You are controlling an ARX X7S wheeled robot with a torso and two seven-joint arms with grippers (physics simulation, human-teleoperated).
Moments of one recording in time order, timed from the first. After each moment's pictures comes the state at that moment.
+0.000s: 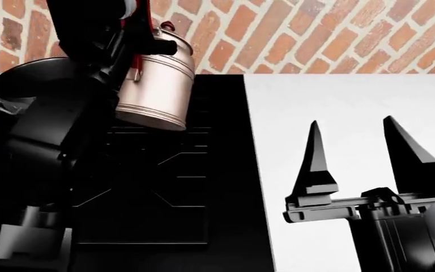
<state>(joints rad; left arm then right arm) -1.06 -0.25 0.27 -0.17 -0.49 -0.37 -0.05 0.44 0.98 -0.72 -0.93 0.65 0.07 1.01</state>
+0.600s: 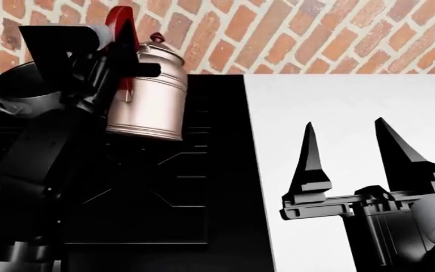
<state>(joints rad) -0.90 -0.30 0.20 -0.04 -0.54 -0.33 -0.06 0.44 0.96 -0.73 -0.89 0.65 0.05 0.99</state>
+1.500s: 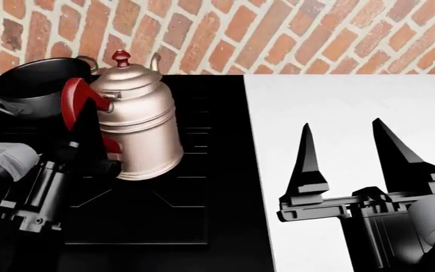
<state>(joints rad) -0.24 -0.46 -0.02 0.59 -0.78 -0.27 -0.18 0.44 0.95 -0.74 -0.90 0.65 0.07 0.99</state>
